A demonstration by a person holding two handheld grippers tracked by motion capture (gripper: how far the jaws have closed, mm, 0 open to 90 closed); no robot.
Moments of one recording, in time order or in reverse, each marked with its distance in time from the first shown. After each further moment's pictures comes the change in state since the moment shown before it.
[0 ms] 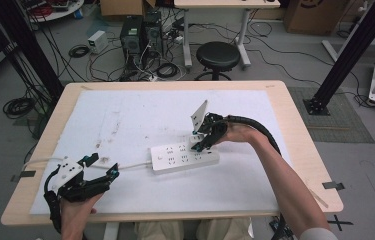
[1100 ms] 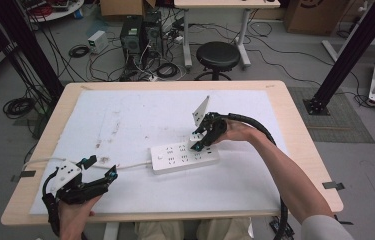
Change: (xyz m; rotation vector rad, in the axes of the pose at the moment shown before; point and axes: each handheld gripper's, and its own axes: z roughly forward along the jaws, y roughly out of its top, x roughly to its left) left arm 0.001 -0.004 -0.007 0.013 0.024 -0.012; right arm -0.020 -0.016 0.011 -0.084 0.137 0.089
